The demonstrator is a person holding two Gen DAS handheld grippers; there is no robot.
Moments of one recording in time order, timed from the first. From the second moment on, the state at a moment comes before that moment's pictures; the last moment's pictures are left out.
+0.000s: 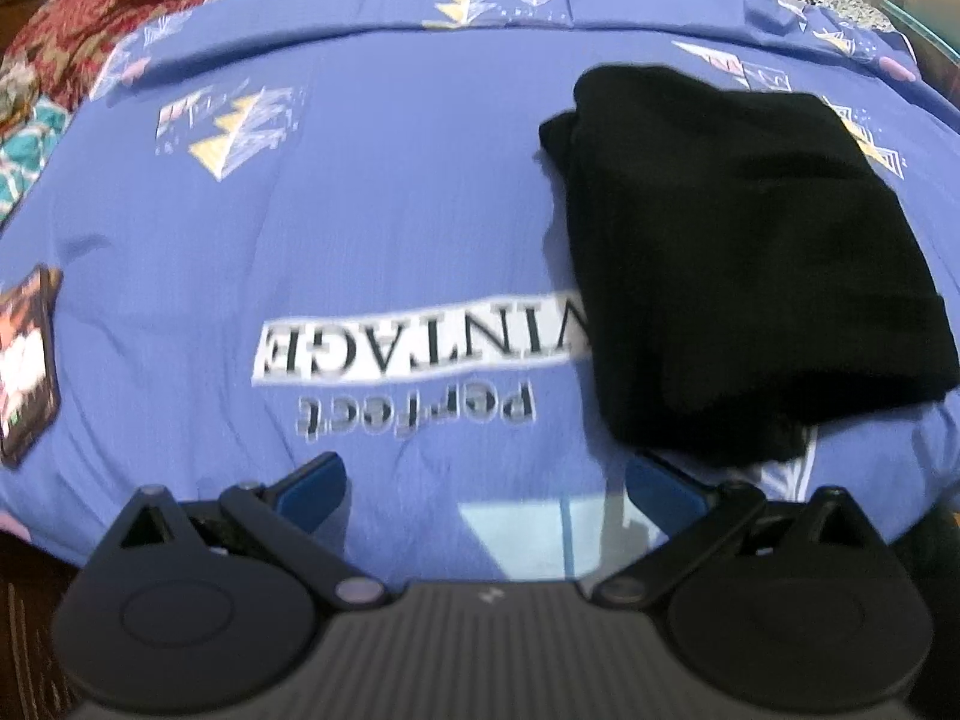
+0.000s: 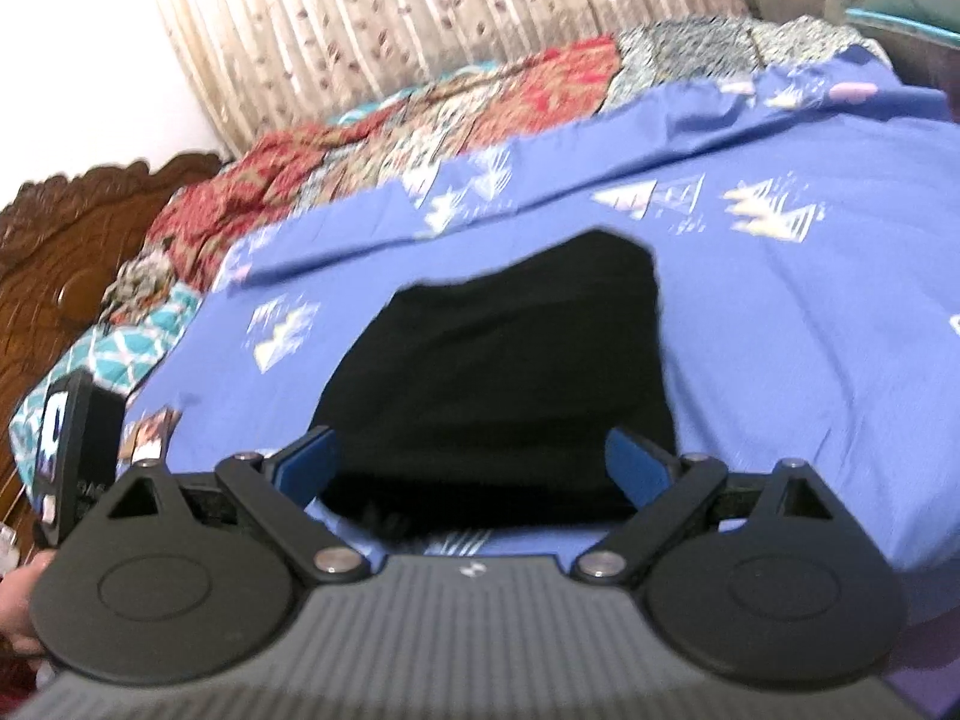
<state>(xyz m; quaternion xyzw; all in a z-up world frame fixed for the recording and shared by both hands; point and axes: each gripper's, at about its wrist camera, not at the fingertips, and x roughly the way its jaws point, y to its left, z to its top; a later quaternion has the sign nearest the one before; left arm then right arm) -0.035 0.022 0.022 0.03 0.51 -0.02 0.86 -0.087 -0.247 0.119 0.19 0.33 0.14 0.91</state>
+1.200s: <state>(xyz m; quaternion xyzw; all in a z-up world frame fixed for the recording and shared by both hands) 0.025 0.073 0.077 -0.06 0.50 -0.17 0.85 -0.021 -0.311 0.078 0.27 0.37 0.11 0.88</state>
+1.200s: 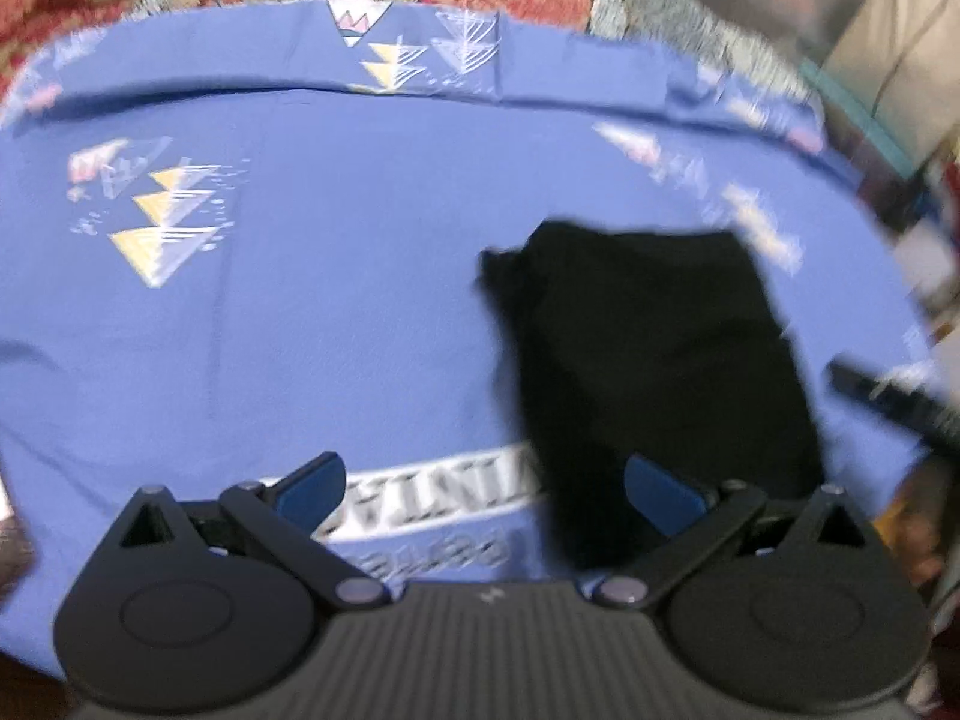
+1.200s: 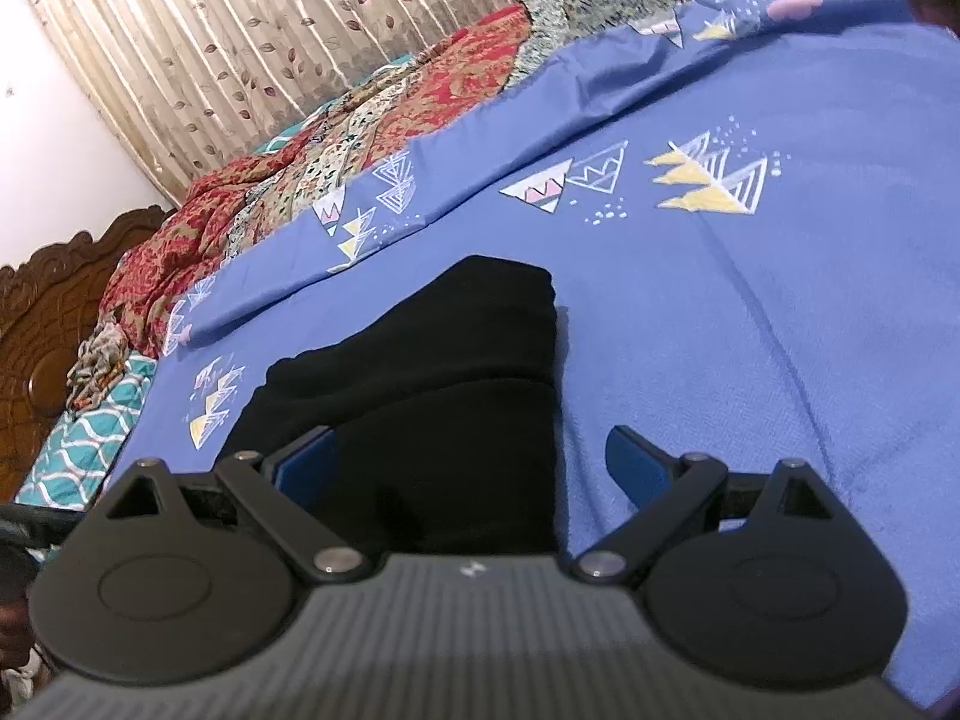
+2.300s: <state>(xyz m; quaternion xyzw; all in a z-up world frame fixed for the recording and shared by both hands) 0.267 0.044 0.071 -0.14 0.40 -0.18 0.89 0.210 -0.221 0.113 0.24 0.30 0.26 0.89</state>
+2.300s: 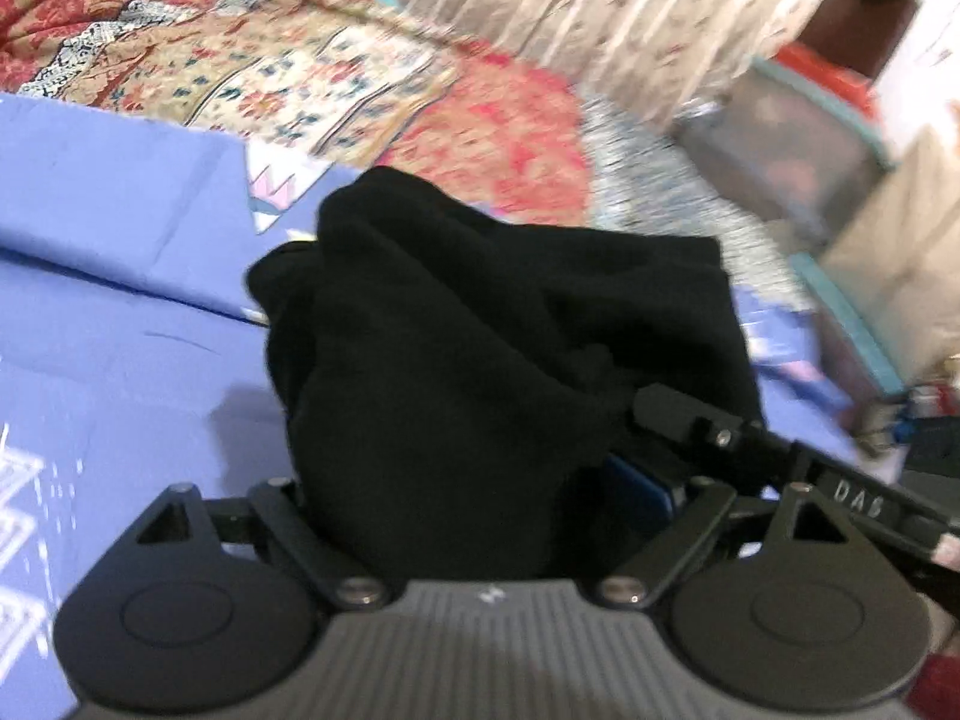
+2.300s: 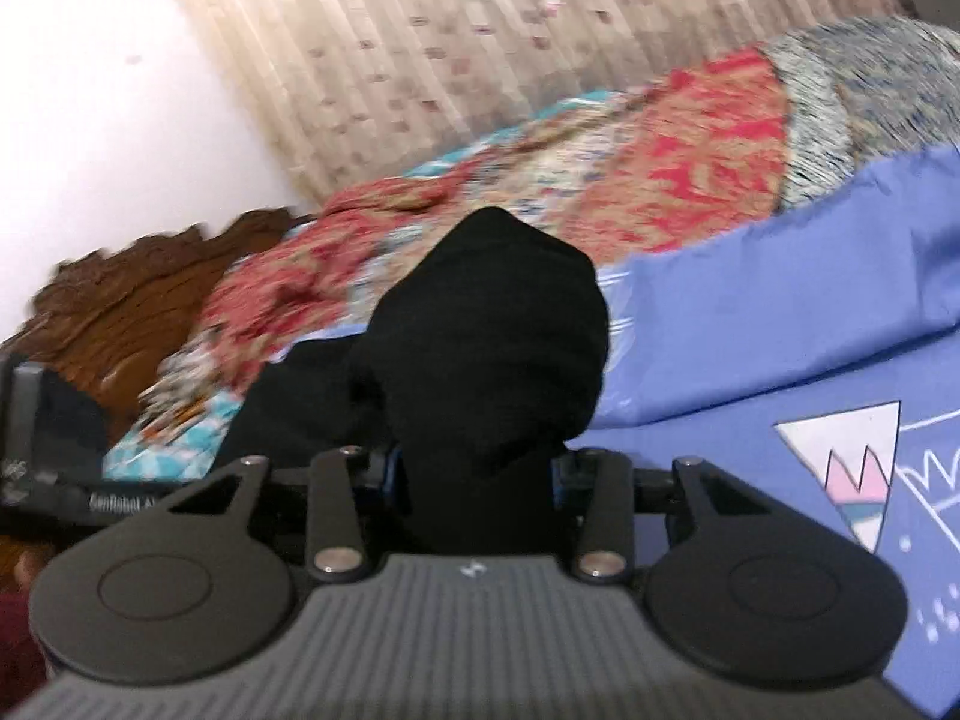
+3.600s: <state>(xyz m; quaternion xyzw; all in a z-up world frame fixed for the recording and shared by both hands) -0.011 0.006 0.078 0.03 0.43 -0.02 0.90 -0.042 -0.210 0.100 0.22 0.39 0.11 0.89</state>
